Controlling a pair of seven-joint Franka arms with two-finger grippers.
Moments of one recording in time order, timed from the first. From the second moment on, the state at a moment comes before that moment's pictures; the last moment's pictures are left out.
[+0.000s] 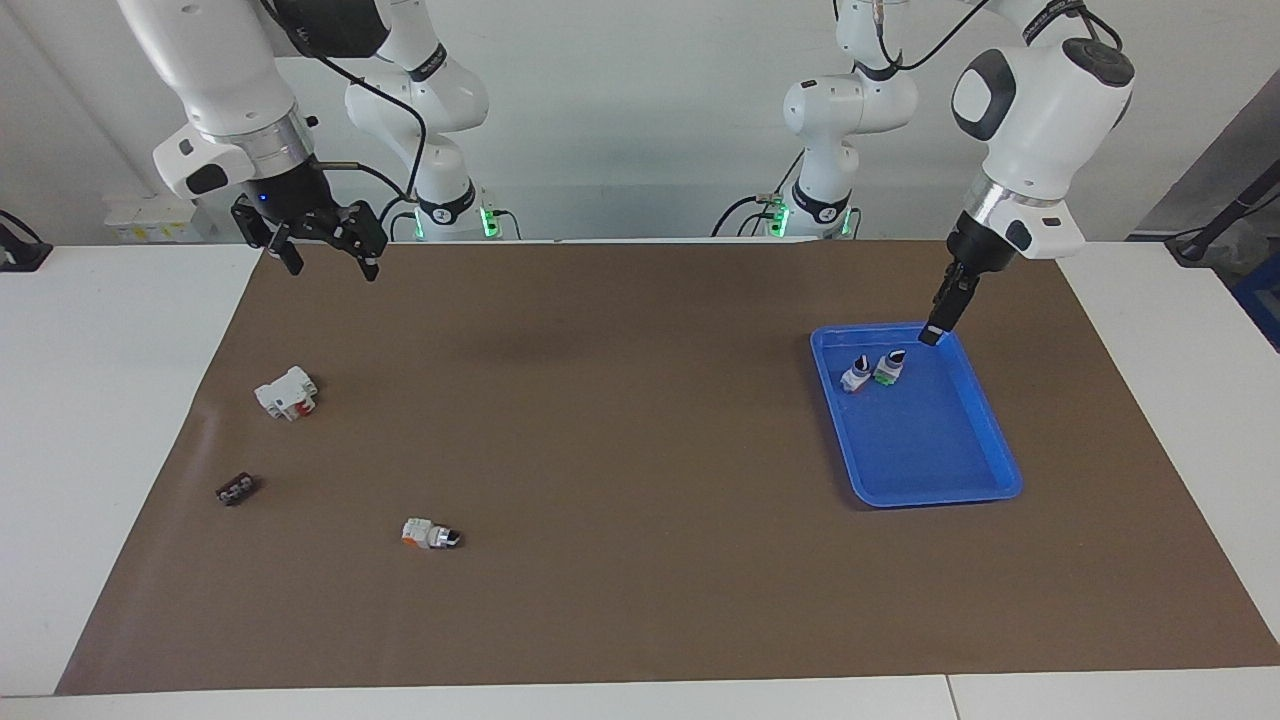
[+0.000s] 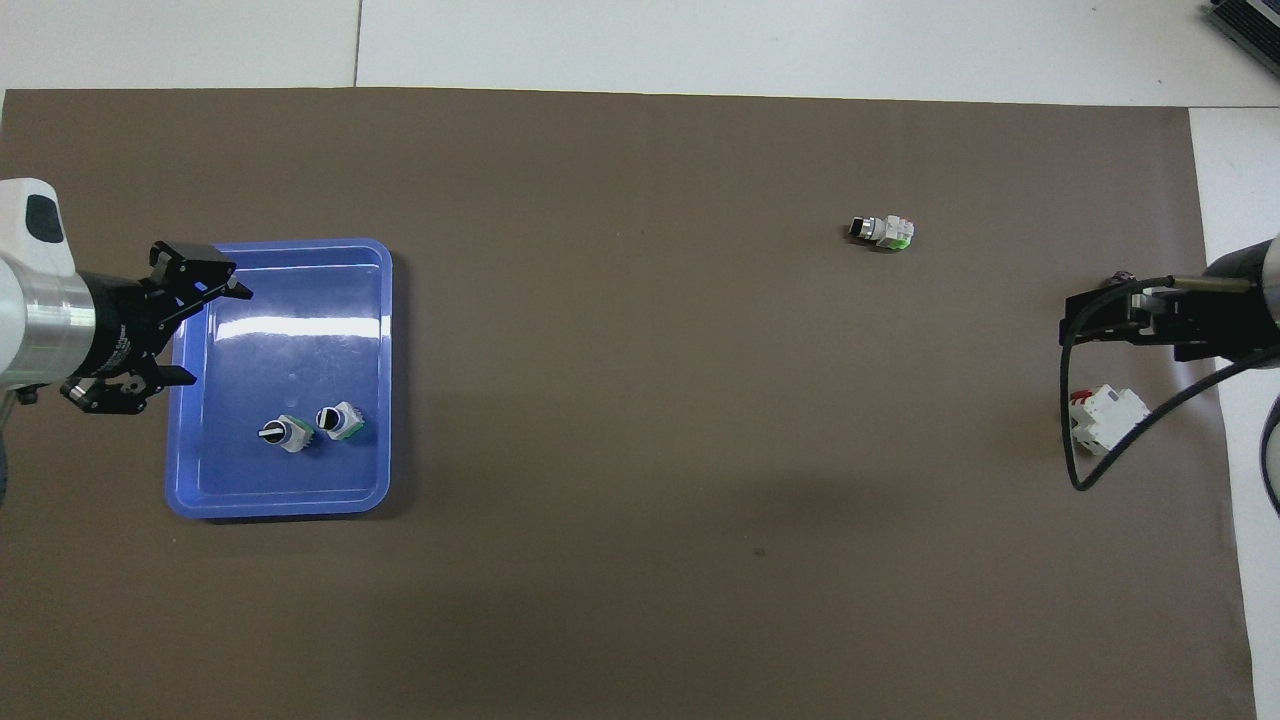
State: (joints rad) left arm 0.03 -0.12 -0.10 -1.95 -0.14 1.99 -0.80; right arm 0.09 -0.06 -0.05 -1.66 0.00 1.61 0.19
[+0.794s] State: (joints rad) left arm -0.06 -0.08 -0.03 -1.68 -0.12 1.69 -0.18; right arm 0.09 -0.06 -0.05 -1.66 0.00 1.61 0.19
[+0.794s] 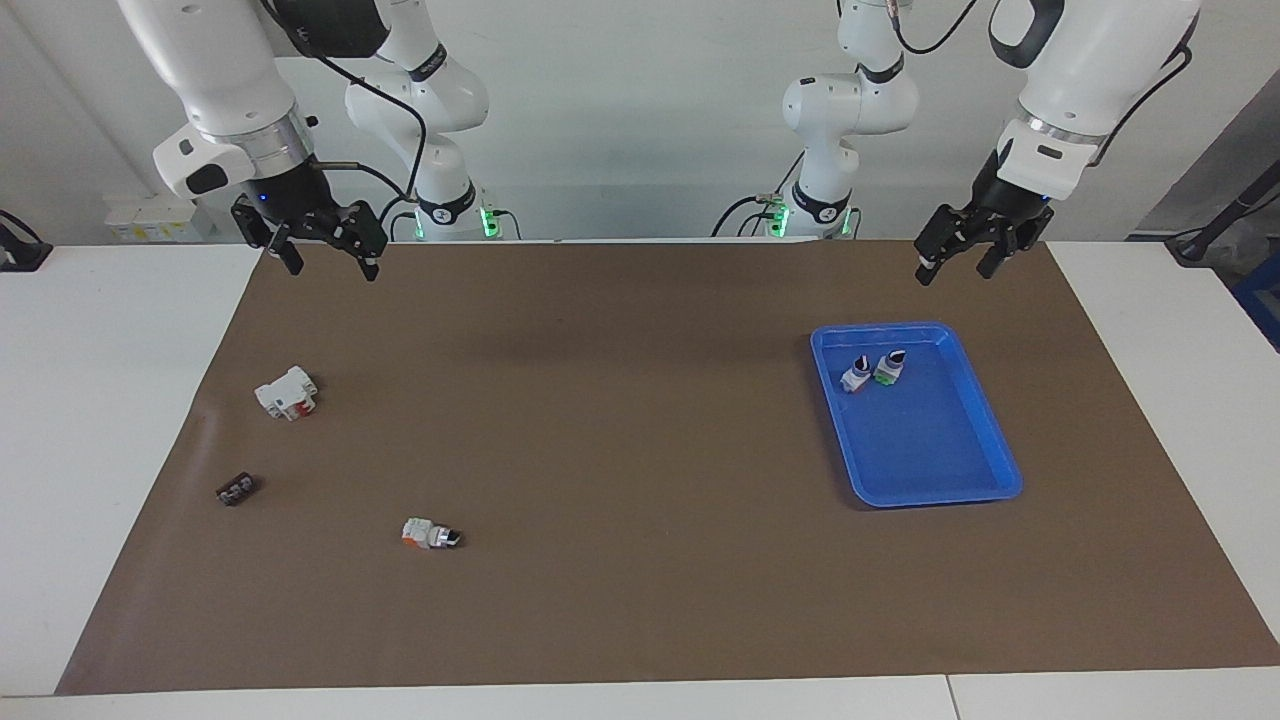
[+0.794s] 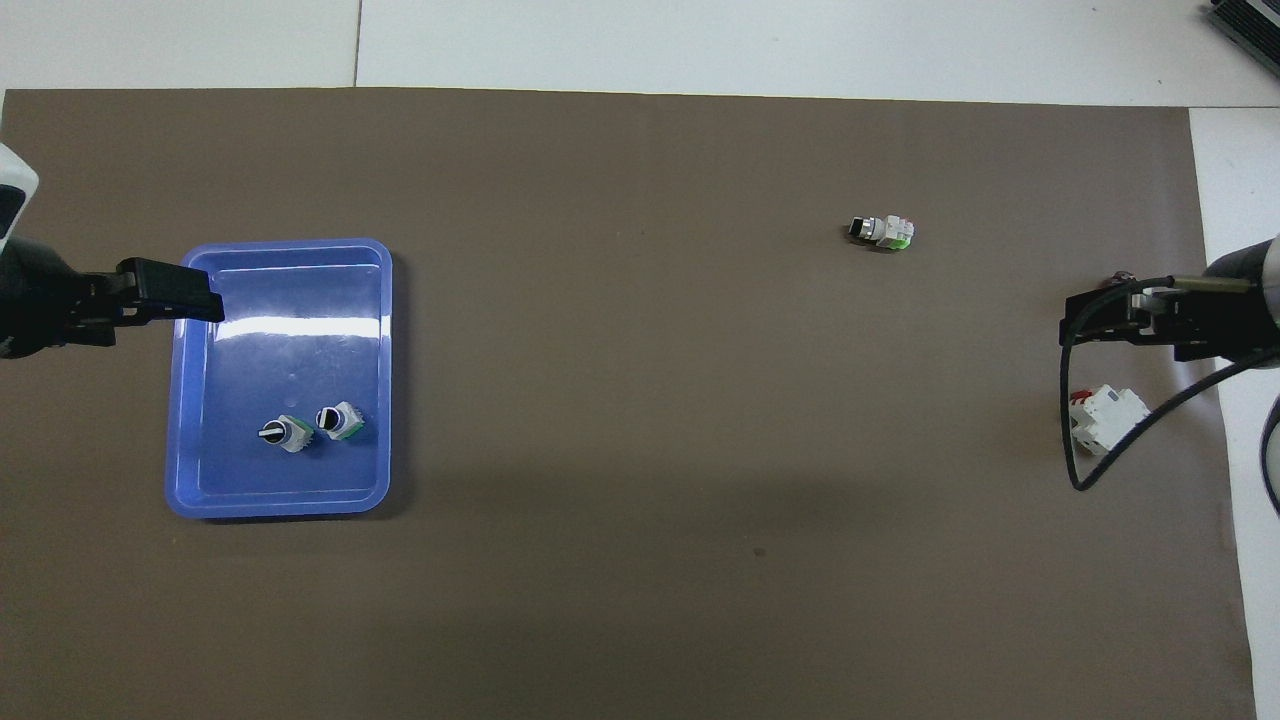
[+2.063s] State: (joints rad) left arm -0.06 -0.07 -0.02 -1.54 -0.01 1.45 0.00; right arm 0.09 -0.06 -0.05 -1.66 0.00 1.60 0.19
